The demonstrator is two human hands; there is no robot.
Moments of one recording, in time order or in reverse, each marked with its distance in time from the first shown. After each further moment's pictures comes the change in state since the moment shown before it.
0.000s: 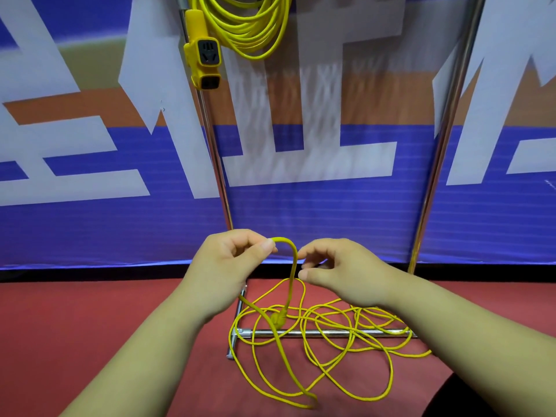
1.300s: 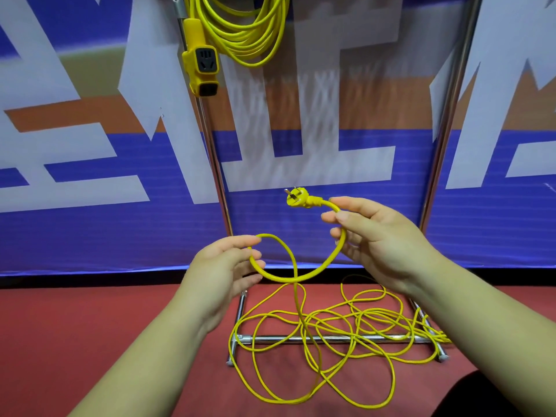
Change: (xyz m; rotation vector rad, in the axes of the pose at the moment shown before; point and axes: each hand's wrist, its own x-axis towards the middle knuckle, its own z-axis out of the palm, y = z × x) left_hand 0.009 -0.007 0.009 -0.584 0.119 -0.404; right_hand -0.010 -0.029 -0.041 0.938 0.267 0.116
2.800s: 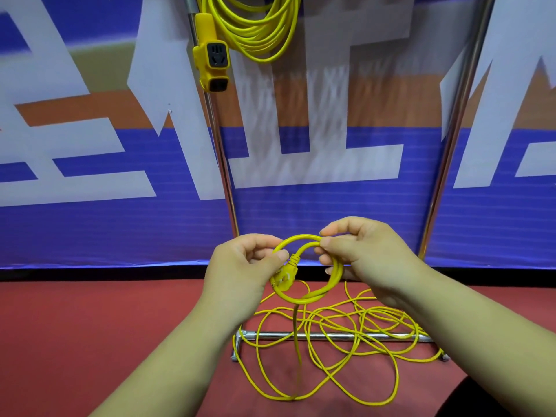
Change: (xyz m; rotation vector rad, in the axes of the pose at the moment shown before) left_hand -0.014 -0.007 0.012 0.379 0.034 0.316; right_hand -0.006 0.018 0.025 -0.274 0.059 0.091
